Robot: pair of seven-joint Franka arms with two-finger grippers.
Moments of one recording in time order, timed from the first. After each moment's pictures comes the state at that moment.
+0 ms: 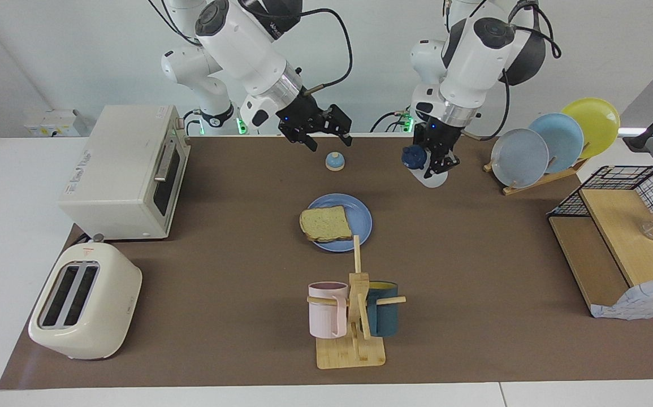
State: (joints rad) left arm -0.41 -0.17 -0.01 -1.99 -0.11 1.83 0.90; right arm 0.58 0.06 -0.11 -1.68 0.60 1.96 0.71
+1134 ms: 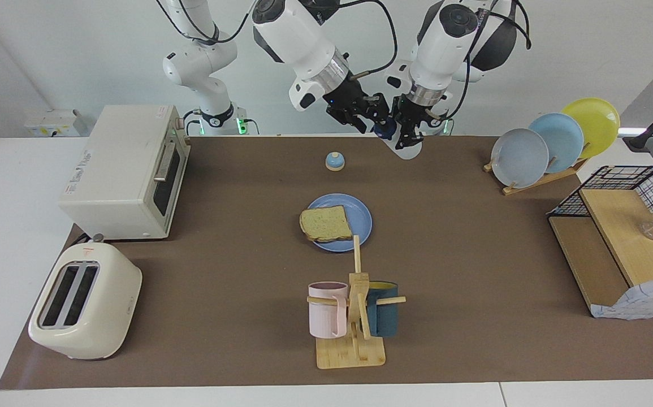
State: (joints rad) left arm -0.52 -0.25 -0.01 -2.08 -0.17 1.77 0.93; right arm 0.75 0.06 -0.11 -1.70 0.61 2.08 0.91
